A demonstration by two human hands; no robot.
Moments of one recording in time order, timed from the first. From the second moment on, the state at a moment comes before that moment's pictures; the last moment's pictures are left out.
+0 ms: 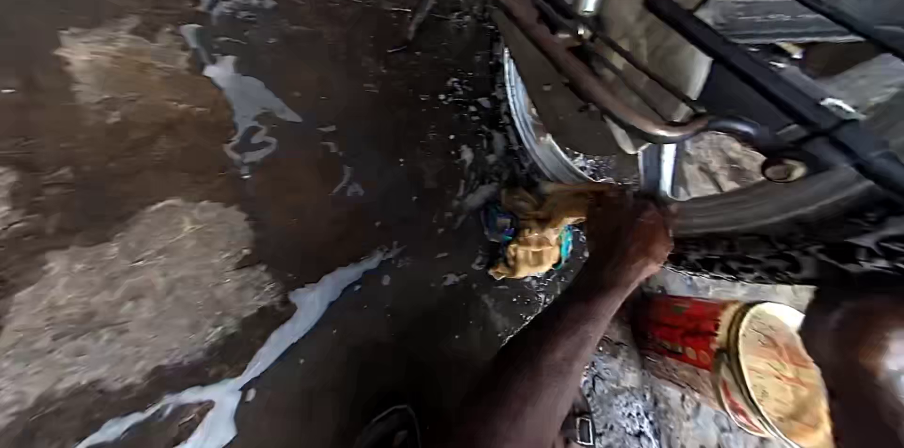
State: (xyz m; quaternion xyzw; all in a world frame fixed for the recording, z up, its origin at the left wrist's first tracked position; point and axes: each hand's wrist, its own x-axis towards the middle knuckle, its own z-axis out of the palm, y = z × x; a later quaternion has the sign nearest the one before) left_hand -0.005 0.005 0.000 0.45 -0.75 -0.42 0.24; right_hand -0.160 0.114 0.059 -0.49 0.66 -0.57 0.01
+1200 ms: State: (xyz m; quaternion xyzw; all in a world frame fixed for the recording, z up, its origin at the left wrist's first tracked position) left_hand -0.059 -0.002 -0.055 0.51 -0.48 -0.43 0.57; right_hand -0.126 0.107 0.081 -0.43 0.64 -0.63 0.04
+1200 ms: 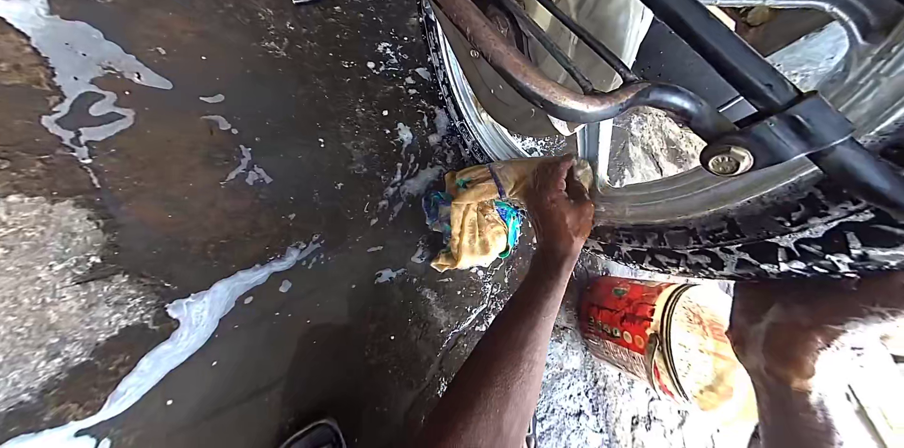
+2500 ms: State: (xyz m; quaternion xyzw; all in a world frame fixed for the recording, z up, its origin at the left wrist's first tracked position) left_hand -0.015 0.019 -0.046 0.35 -0.65 -0.47 0.47; right_hand -0.154 0.112 0.065 -0.52 0.60 -0.60 0.13
